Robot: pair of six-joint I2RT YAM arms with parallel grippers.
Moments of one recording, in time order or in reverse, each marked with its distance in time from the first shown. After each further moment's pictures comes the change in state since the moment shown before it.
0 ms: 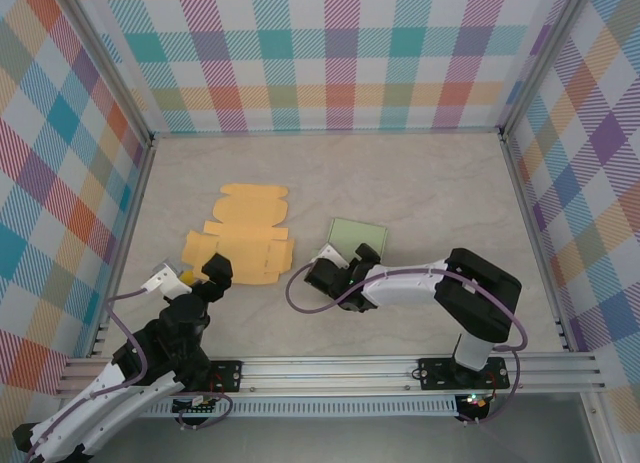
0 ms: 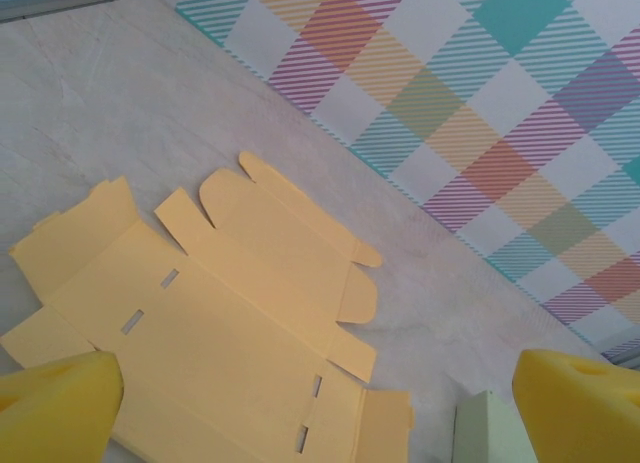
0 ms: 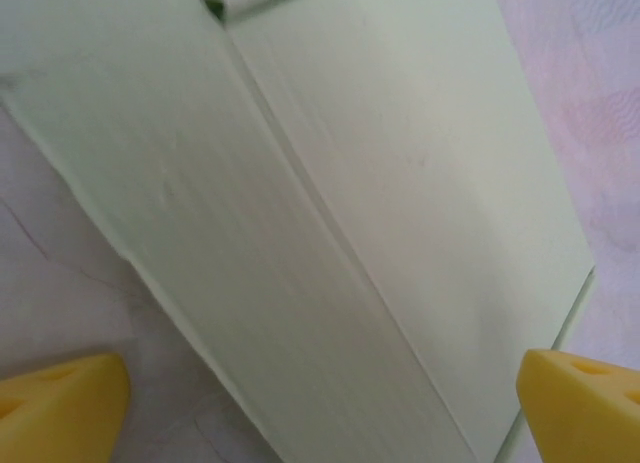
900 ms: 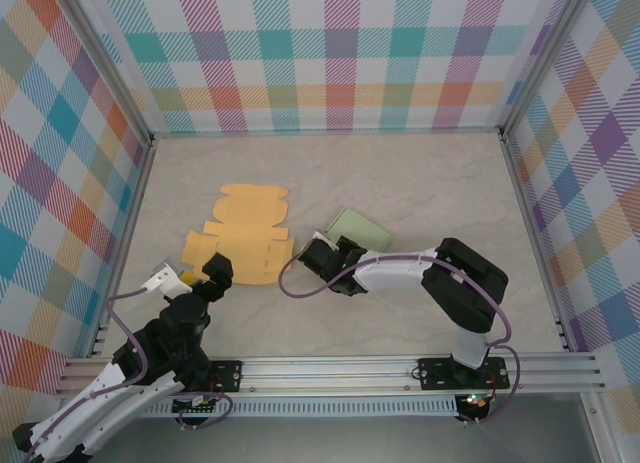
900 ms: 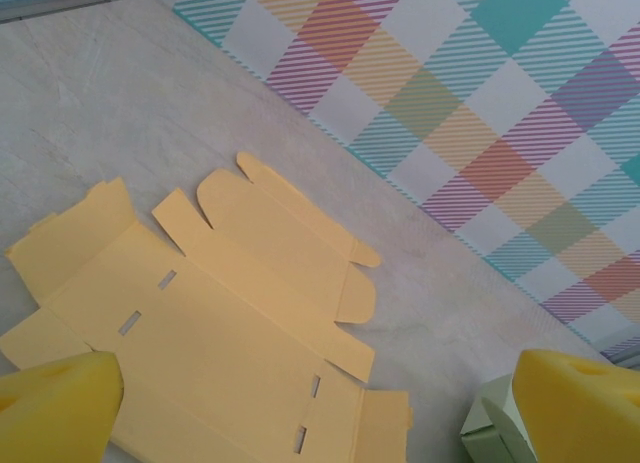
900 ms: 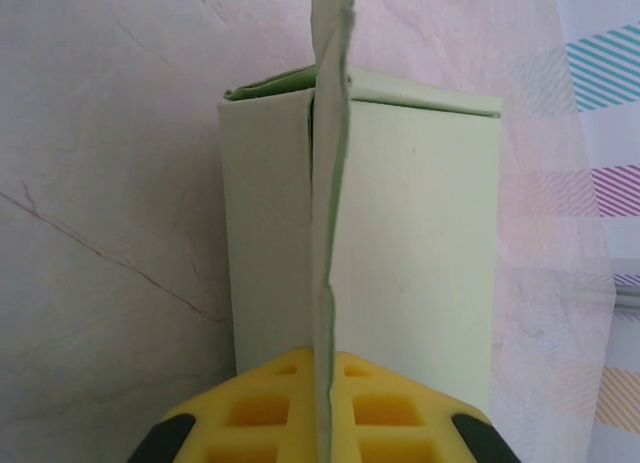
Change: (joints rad) left arm 0.000 0.009 0.000 0.013 0.003 0.010; right arm -0.067 0.070 0.131 0.025 0.022 -0.270
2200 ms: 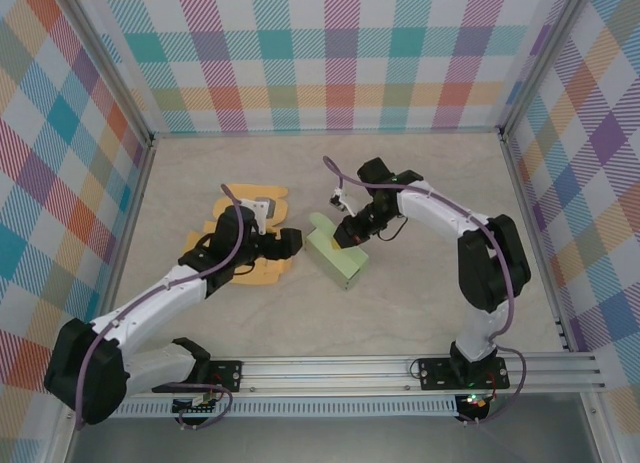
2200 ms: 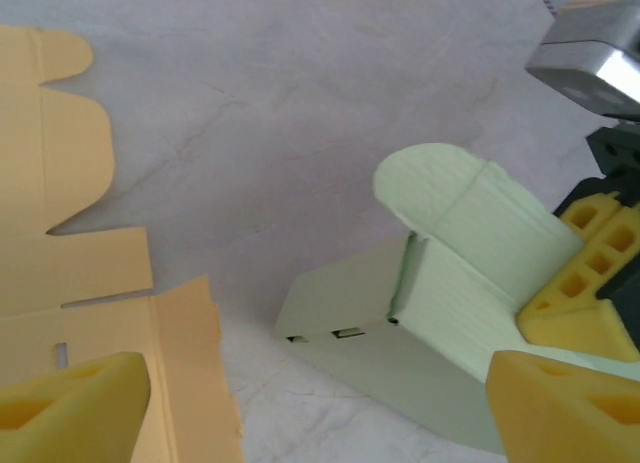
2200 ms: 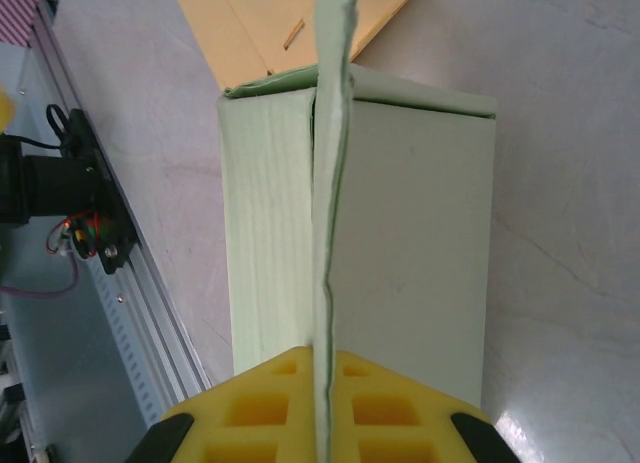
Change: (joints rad) left arm 0.354 1.046 0.357 0.432 1.040 0.506; right arm -0.523 0.027 0.378 -0.572 -1.527 0.051
